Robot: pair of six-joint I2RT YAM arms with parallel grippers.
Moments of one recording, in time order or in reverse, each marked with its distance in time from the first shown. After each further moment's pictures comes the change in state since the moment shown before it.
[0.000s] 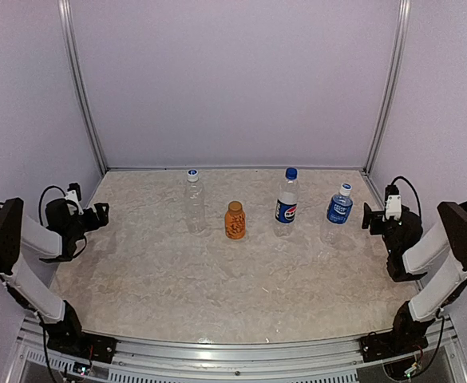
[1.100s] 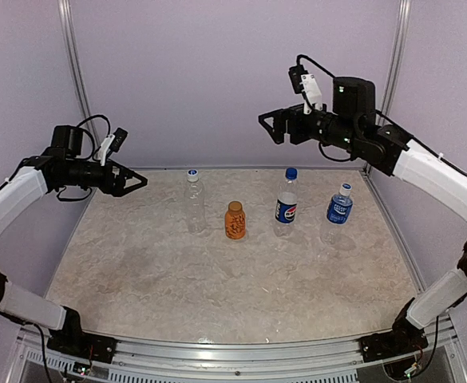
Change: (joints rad) left arm -0.330 -0.257 0.734 -1.355 0.520 0.388; right arm 0.714 -0.162 1.257 -1.498 -0.069 0.182
